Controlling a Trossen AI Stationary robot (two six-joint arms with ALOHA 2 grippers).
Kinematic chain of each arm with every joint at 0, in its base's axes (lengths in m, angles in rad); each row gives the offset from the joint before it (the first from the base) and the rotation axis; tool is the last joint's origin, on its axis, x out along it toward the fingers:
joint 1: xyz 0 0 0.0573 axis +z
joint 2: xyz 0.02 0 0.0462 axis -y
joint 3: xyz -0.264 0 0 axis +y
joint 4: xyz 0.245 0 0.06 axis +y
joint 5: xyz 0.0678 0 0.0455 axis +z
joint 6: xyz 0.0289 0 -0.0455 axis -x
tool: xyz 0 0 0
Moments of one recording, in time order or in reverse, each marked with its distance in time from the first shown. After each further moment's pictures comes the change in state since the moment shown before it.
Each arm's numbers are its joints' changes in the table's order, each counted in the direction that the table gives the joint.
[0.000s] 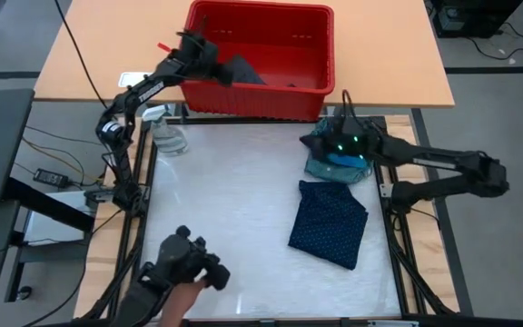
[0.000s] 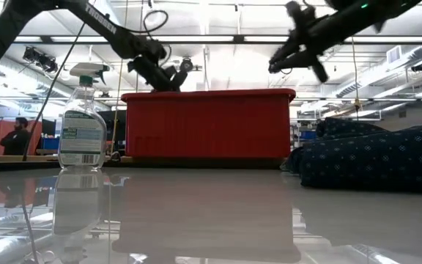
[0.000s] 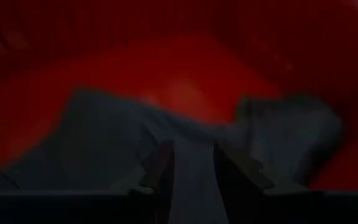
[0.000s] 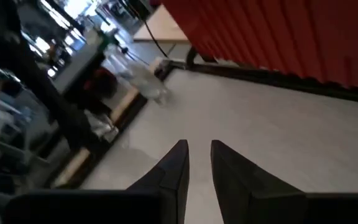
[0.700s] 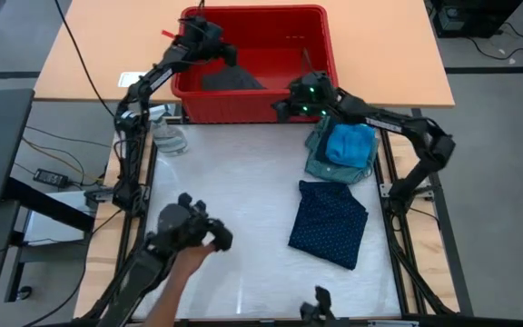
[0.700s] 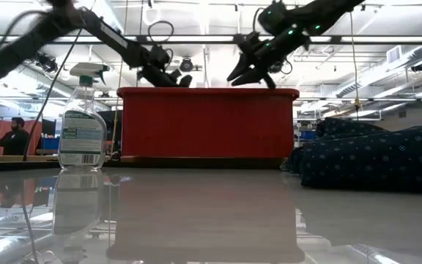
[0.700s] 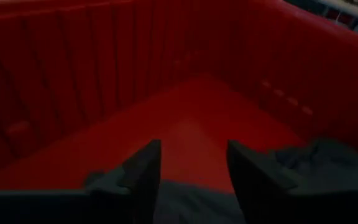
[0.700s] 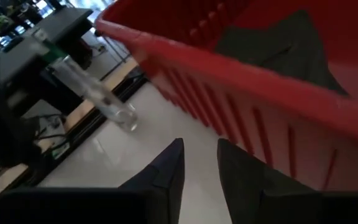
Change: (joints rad) left arm 0.061 -0.235 -0.330 -0.021 -0.042 -0.013; right arm -0.259 -0.569 -0.547 0.070 0.238 0.284
